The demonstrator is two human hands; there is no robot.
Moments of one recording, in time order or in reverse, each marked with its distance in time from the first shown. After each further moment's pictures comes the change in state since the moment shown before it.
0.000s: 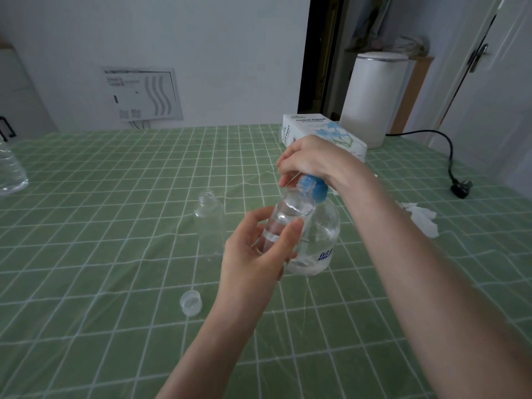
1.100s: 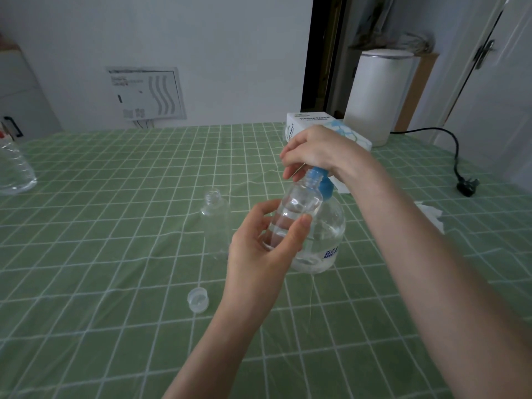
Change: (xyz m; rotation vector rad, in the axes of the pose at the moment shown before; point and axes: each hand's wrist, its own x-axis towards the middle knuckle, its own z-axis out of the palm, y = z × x) left_hand 0.002 0.000 0.000 0.041 -0.002 0.078; right_hand -0.002 -0.005 -0.005 0.020 -0.019 -0.048
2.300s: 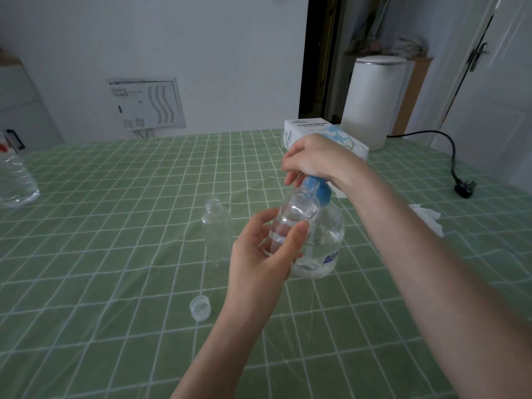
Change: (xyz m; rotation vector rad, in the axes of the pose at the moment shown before) left_hand 0.000 0.001 0.000 -0.040 -0.017 -0.036; right_hand 0.001 0.002 0.002 0.007 0.072 0.000
